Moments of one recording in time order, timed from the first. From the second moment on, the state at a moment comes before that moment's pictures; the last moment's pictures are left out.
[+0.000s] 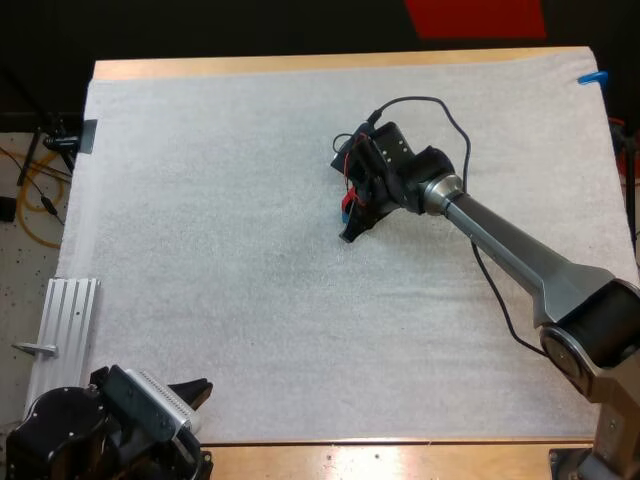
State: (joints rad) left arm -0.43 0.30 -0.92 1.41 0.26 -1.72; right arm 0.61 2.00 -1.55 0.73 -0.09 -2.24
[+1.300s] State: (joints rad) left arm -0.43 0.31 -0.92 1.32 0.14 -1.72; right arm 0.61 1.76 -1.56 0.74 -0.14 -2.15
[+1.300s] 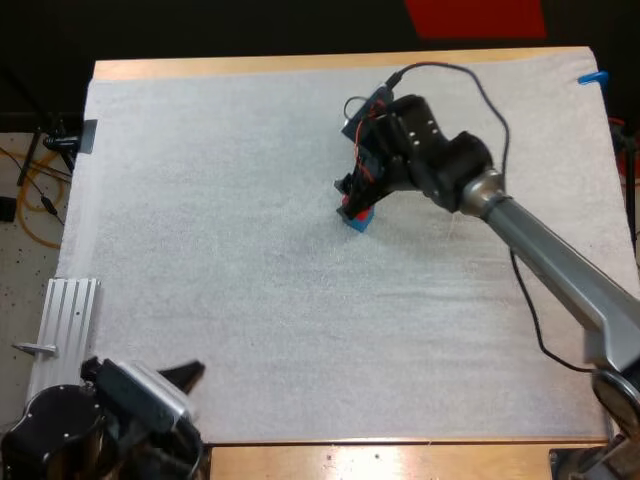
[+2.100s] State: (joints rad) left arm -0.11 0.86 -0.92 0.71 0.05 -1.63; right arm 0.13 1.65 -1.56 0.75 -0.15 -1.97
